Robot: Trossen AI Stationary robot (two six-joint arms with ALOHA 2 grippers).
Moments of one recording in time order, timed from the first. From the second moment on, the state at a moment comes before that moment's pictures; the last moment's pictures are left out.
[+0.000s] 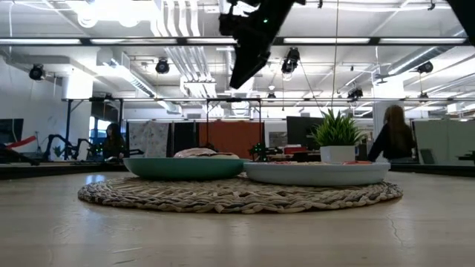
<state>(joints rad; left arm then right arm) -1.02 1.53 0.99 -0.94 -0.50 -1.56 -0.17 1.92 1.79 -0.86 0.16 -0.15</state>
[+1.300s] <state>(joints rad) -1.00 1.73 0.93 -0.94 -0.35 -1.55 -0.11 1.72 1.44 -0.70 0.24 -0.05</state>
